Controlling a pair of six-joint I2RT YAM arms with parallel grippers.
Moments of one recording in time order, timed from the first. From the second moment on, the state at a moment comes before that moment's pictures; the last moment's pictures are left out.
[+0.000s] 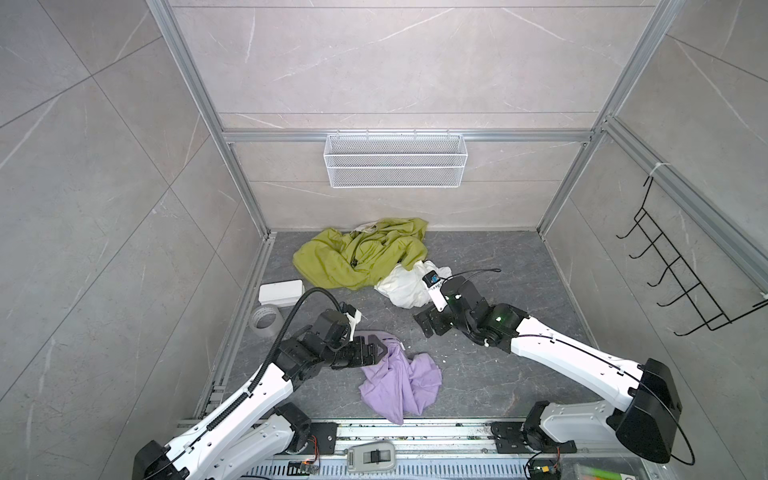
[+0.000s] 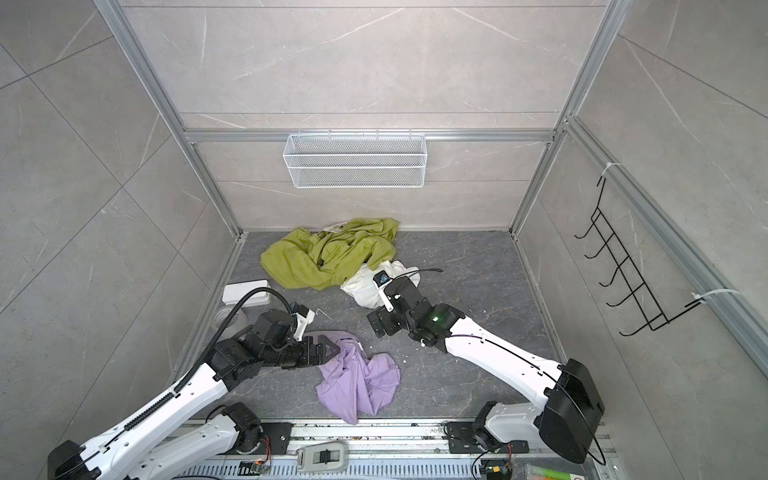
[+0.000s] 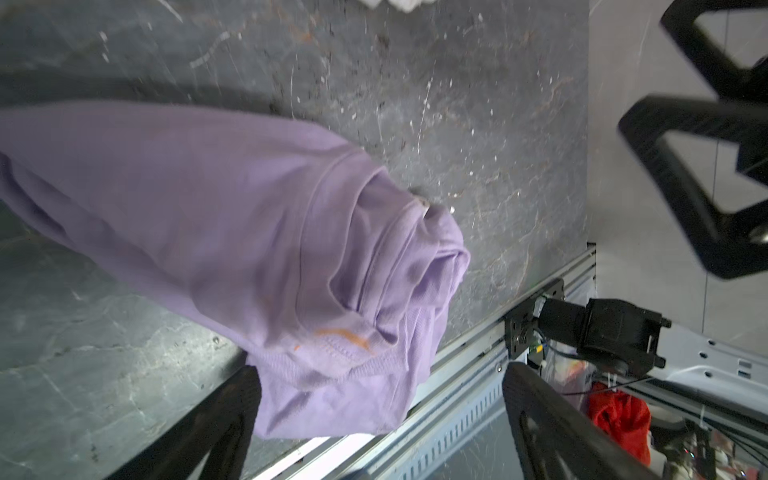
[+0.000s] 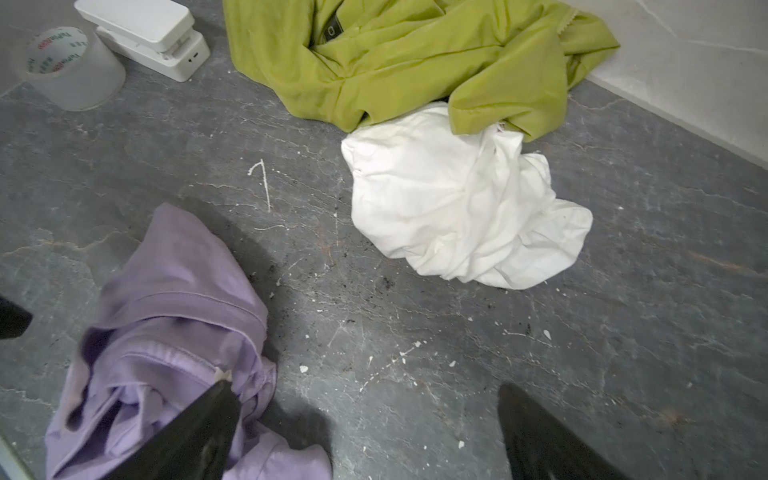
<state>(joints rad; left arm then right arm) -0.68 0.87 0.66 -0.69 0.35 -0.74 0.80 1.31 1.03 -0.47 0.15 0.10</state>
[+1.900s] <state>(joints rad) -0.92 1.21 0.48 -0.11 0.50 -0.77 0.69 1.23 0.95 -0.47 0.15 0.17</state>
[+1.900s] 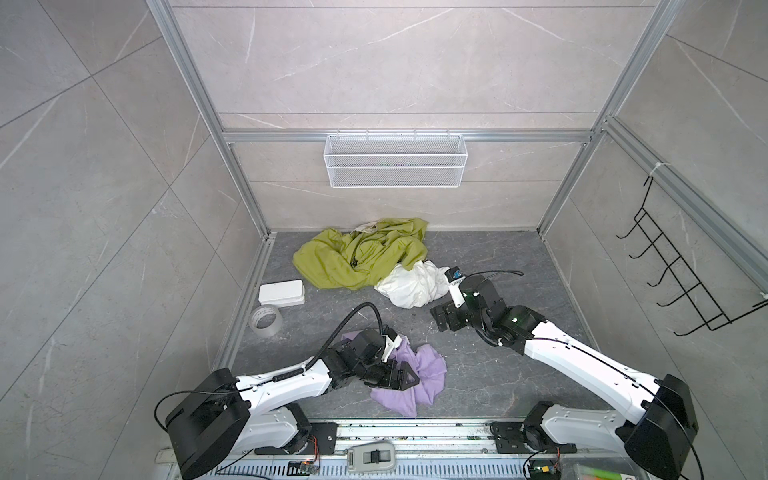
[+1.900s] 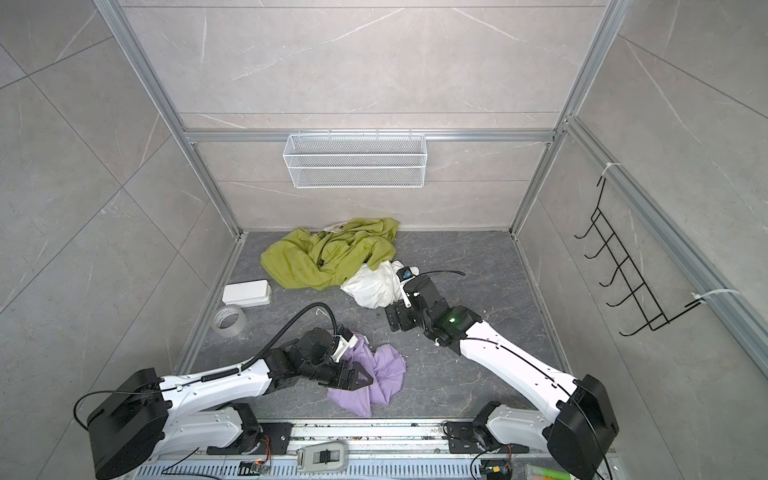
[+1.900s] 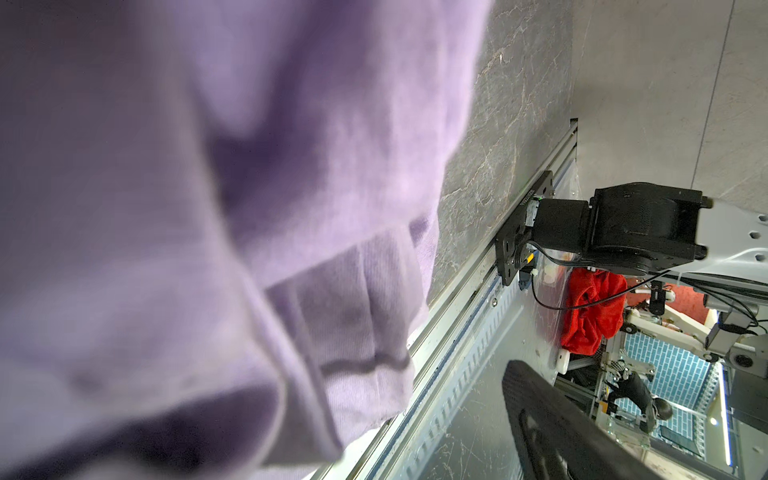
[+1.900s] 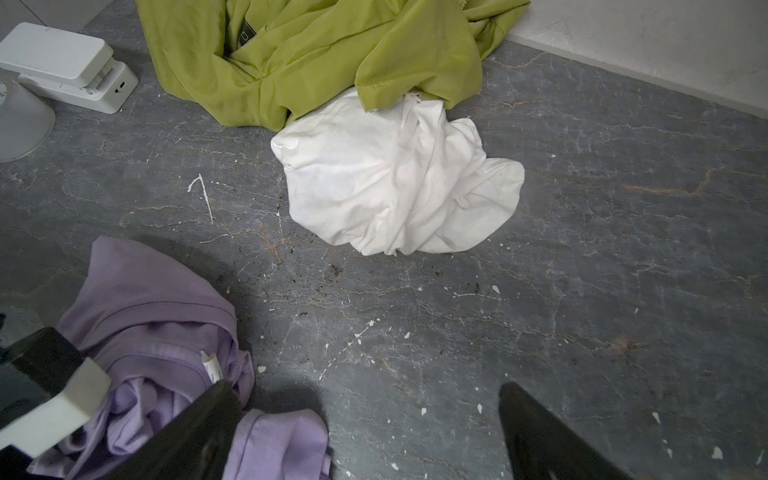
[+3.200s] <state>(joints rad) -0.92 1.06 0.52 -0.23 0.37 -0.71 0.69 1.18 0.92 -0.39 0.28 0.17</state>
